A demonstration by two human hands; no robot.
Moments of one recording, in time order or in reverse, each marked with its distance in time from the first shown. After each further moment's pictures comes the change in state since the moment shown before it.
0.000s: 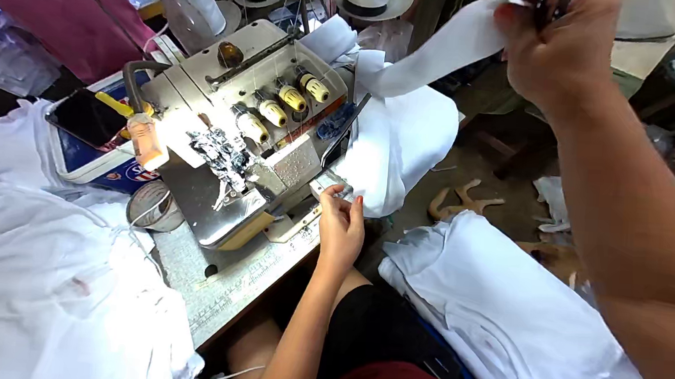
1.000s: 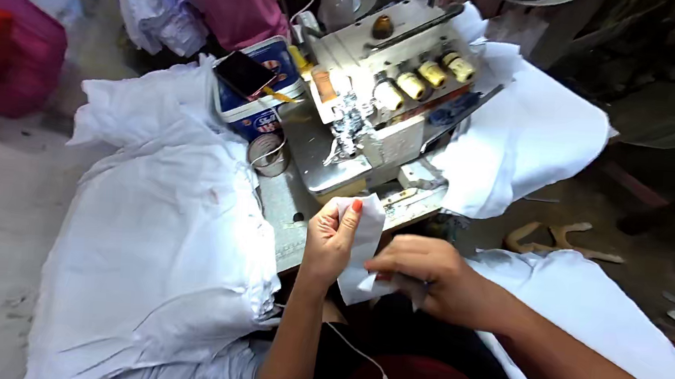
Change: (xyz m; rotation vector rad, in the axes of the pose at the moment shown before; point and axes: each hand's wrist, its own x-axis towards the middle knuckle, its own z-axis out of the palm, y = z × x) left_hand -0.075 0.039 -0.132 -0.225 0.225 -0.004; right_hand -0.164 -0.192 0.109 0.791 -0.452 -0.487
